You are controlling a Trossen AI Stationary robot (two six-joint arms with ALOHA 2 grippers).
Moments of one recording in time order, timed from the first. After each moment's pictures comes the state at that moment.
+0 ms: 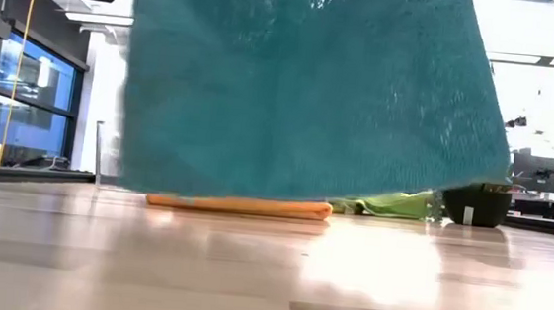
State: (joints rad) left arm -0.28 0.85 0.63 0.00 -0.11 -1.20; right arm 0.53 1.15 1.03 -0.16 0.39 0.27
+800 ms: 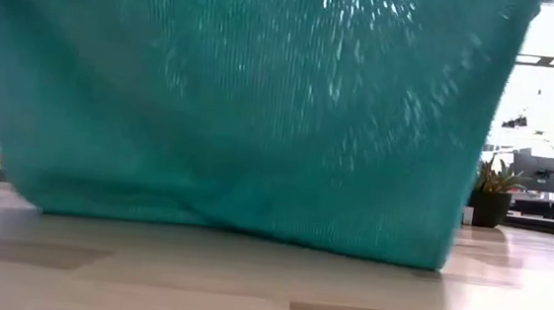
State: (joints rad) left arm -0.62 1.19 0.63 -0.09 -0.18 -1.36; right arm 0.63 1.54 1.03 -0.23 0.13 0.55
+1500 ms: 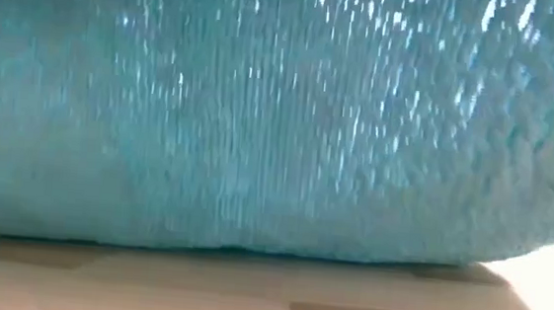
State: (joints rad) left arm -0.69 1.52 0.63 0.27 0.00 -1.56; right arm 0.71 1.69 1.03 -0.09 -0.20 0.76
